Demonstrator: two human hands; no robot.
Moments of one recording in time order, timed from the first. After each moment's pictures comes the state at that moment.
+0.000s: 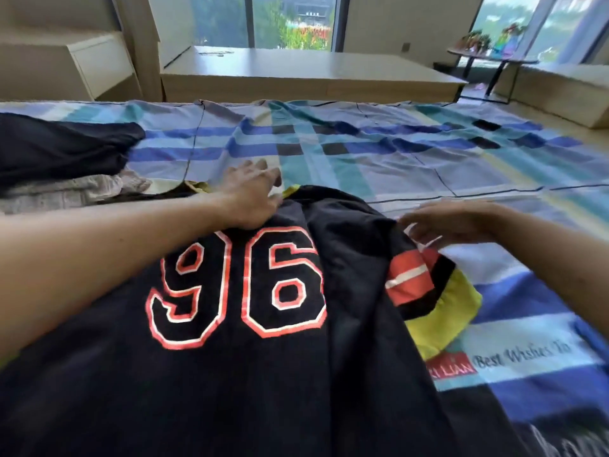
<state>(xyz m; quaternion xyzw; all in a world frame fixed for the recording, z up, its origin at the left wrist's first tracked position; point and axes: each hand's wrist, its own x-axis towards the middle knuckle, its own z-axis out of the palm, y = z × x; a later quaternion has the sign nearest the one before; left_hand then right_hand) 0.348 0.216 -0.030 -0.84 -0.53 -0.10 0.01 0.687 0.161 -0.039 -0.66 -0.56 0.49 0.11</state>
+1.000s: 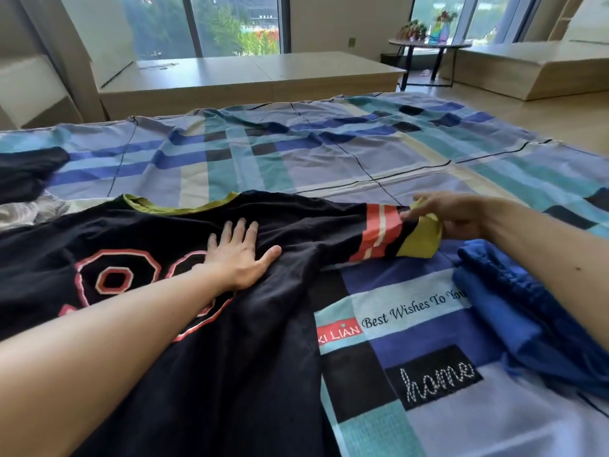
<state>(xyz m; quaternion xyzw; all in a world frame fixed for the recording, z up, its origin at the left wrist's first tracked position) 0.454 0.154 -0.118 -0.80 -0.59 0.03 -0.08 0.806 0.072 -0.029 -0.65 -0.40 0.55 0.35</state>
